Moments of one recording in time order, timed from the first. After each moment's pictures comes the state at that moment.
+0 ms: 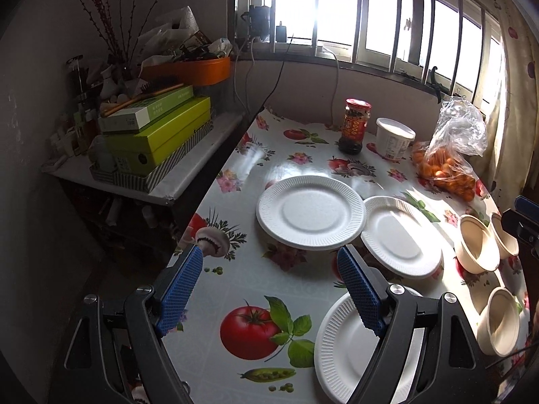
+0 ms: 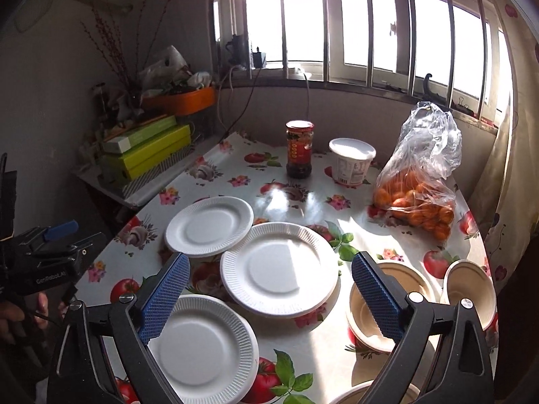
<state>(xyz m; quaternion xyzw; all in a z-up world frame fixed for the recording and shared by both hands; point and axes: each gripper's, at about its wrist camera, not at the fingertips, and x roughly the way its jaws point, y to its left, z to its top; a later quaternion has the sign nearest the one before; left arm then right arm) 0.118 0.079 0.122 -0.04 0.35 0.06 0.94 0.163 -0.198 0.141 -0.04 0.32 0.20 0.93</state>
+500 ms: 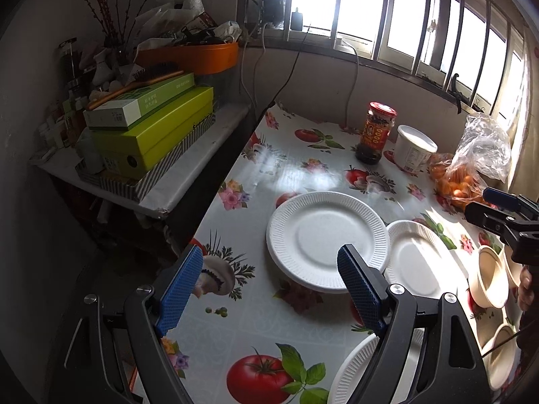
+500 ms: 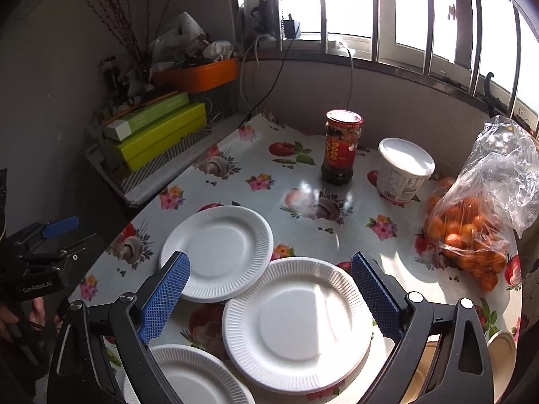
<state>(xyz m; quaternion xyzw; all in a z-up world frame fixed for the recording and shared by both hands) 0.189 0.113 0.114 -0.07 0.38 0.05 0.92 0.287 -0.139 0.123 -0.06 0.38 0.26 0.89</state>
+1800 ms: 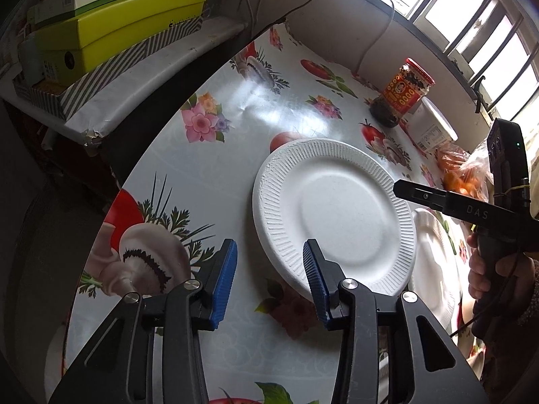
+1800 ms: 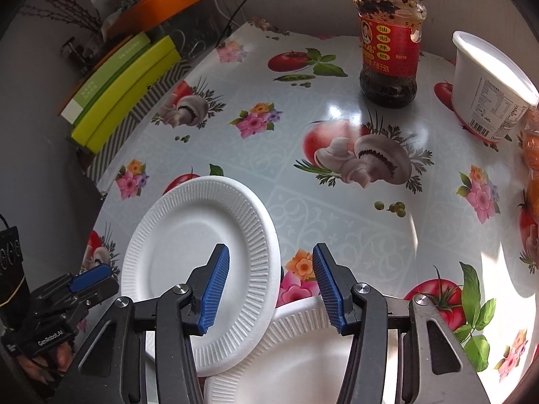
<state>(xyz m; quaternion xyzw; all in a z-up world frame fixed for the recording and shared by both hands) 0.264 0.139 0.021 -0.20 0.48 0.00 0.85 0.406 -0.085 0.012 -0.01 0.54 0.29 0.79</state>
